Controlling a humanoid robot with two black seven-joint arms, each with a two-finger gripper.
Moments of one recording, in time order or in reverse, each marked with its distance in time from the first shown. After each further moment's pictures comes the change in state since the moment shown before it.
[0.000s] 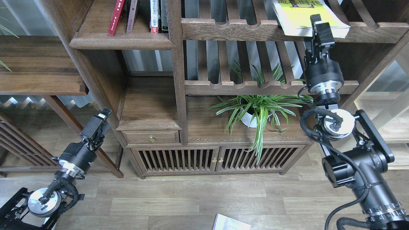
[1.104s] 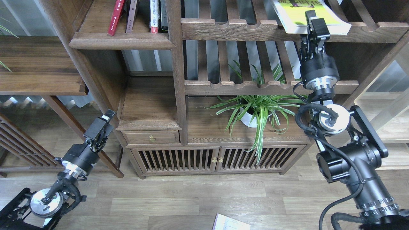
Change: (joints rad) left arm 0.000 0.000 0.017 0.000 0.000 0.000 -0.002; right arm 0.037 0.034 -0.010 -0.020 0.009 0.000 0.000
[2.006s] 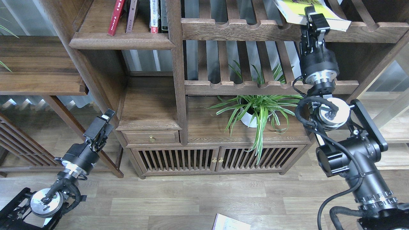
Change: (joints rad) left arm 0.000 0.000 0.000 -0.010 -0.001 0.000 -0.002; right arm 0.051 0.002 0.000 -0.018 0.032 -0.042 -0.002
